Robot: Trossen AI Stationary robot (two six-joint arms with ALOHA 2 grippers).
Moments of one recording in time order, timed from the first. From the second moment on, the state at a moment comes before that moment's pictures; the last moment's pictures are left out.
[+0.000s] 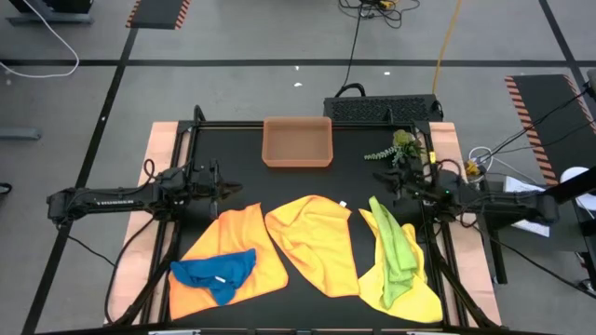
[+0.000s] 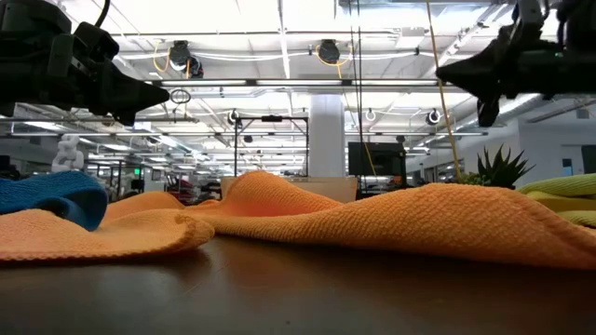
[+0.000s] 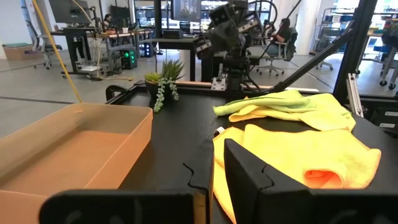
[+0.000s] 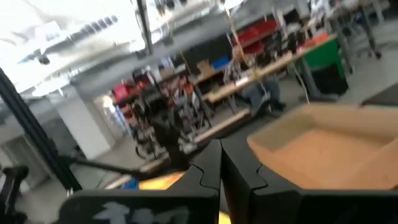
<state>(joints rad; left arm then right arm) 0.21 0.41 0.01 0.36 0.13 -0.02 -0.16 0.33 0.02 0.46 0.10 0.46</state>
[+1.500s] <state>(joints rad) 0.21 0.41 0.01 0.36 0.13 -0.02 0.09 1.46 0.15 1.13 0.11 0.27</state>
